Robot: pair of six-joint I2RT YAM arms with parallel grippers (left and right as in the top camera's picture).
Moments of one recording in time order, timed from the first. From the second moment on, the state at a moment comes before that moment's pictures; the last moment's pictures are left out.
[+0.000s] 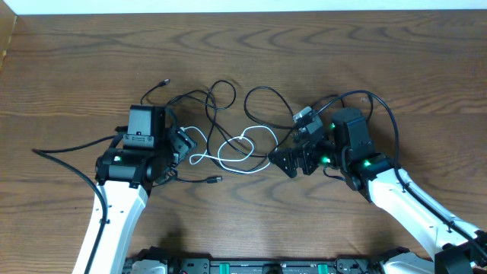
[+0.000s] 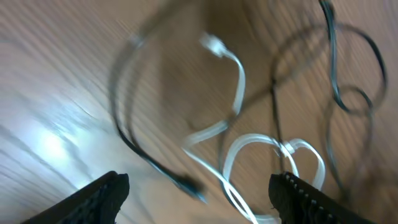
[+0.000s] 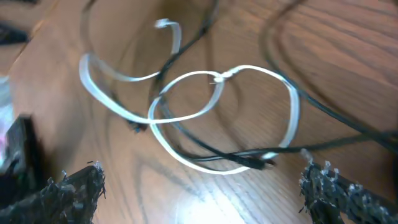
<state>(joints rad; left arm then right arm) -0.11 1.15 0.93 -0.91 -0.01 -0.91 0.39 1.38 0.65 -0.04 -0.66 0.07</state>
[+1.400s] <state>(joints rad) -0.11 1.20 0.93 -0.91 -0.28 -0.80 0.73 1.75 0.65 0.63 -0.56 -0.43</state>
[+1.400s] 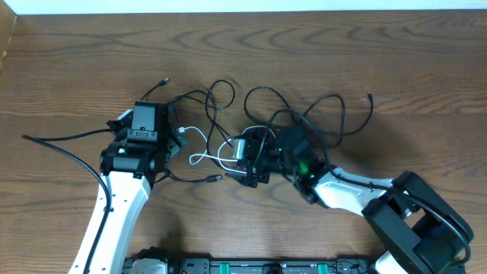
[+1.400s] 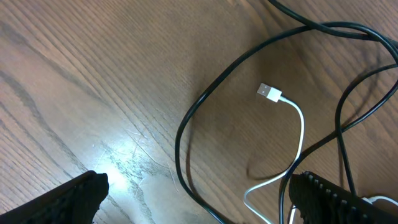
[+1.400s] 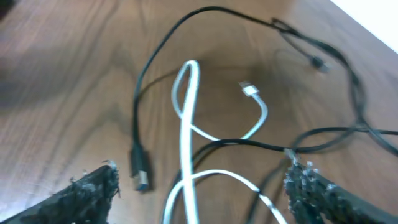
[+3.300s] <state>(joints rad) -0.11 1.20 0.93 -0.91 -0.28 -0.80 0.20 0.99 0.87 0.53 -0.23 -0.40</state>
